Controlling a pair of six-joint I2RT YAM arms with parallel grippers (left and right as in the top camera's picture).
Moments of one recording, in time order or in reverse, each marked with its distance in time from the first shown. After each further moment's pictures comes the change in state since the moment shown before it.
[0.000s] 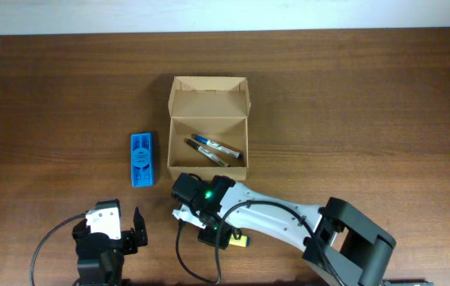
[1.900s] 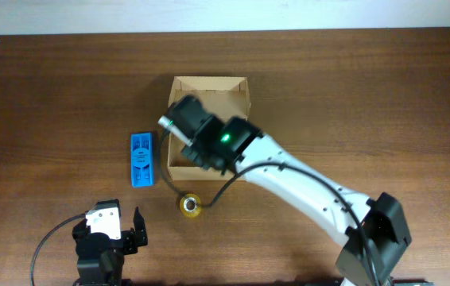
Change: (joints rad) left arm 0.000 0.000 0.000 0.000 0.000 0.000; right arm -0.218 -0.030 0.443 0.056 0.347 -0.010
